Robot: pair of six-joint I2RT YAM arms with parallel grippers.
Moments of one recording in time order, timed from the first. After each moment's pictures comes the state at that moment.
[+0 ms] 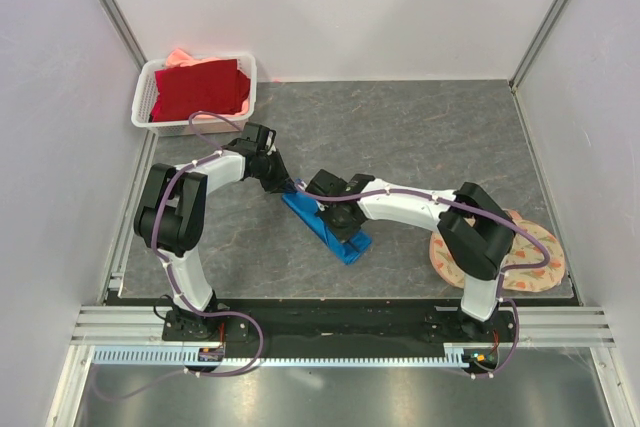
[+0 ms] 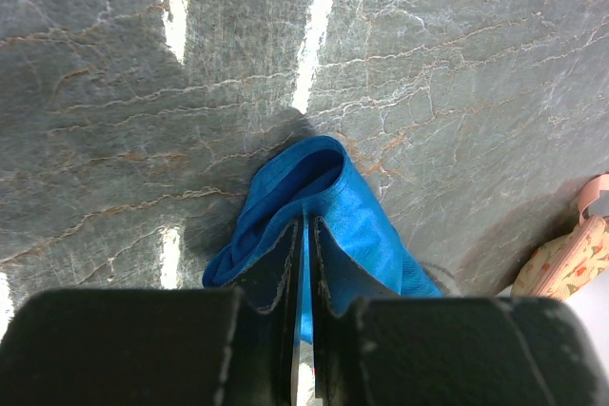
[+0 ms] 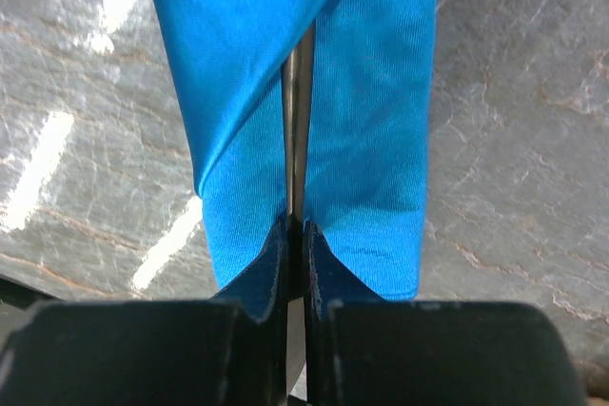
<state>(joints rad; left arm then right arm) -0.29 1.86 1.12 -0.32 0.34 -0.69 0.93 1.85 1.27 -0.72 0.06 0.24</state>
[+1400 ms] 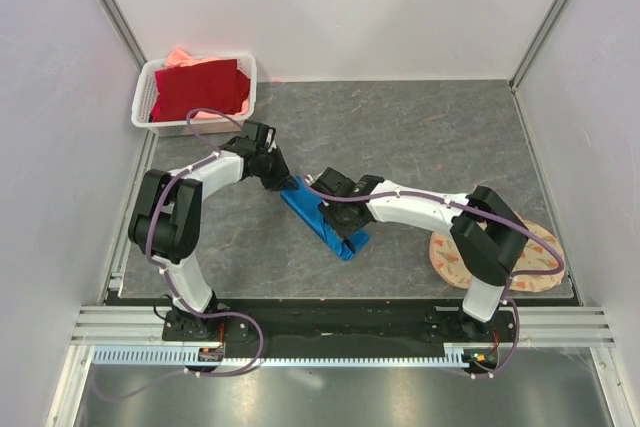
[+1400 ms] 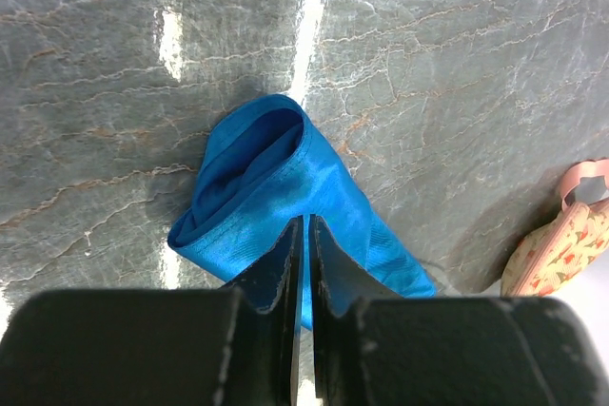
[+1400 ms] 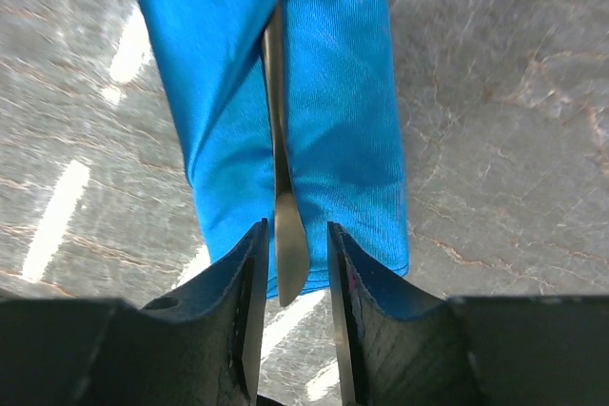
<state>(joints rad) -0.30 1.80 1.11 -0.32 0.34 -0.69 0.92 1.78 1.23 -0.64 0.11 0.30</state>
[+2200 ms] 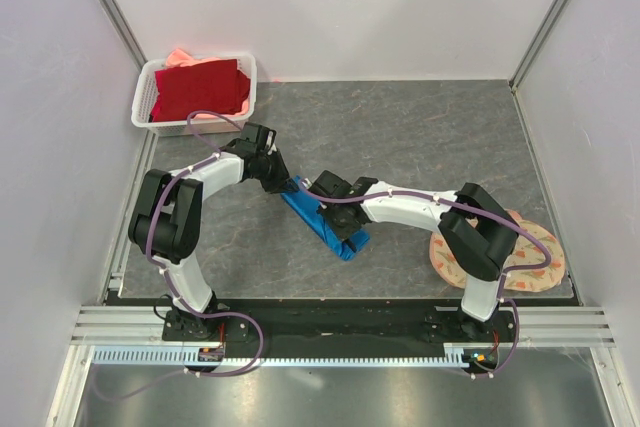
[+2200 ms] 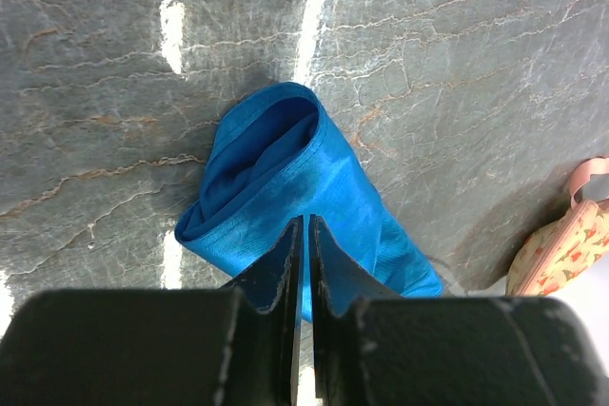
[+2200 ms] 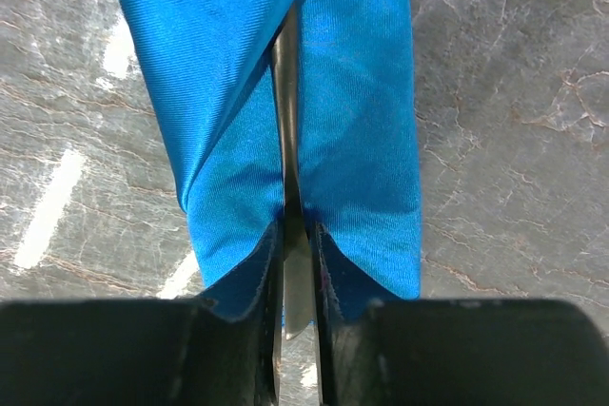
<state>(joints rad) -0.31 1.80 1.10 -0.33 0.34 -0.69 0.92 1.84 1.22 -0.61 0.10 0.28</state>
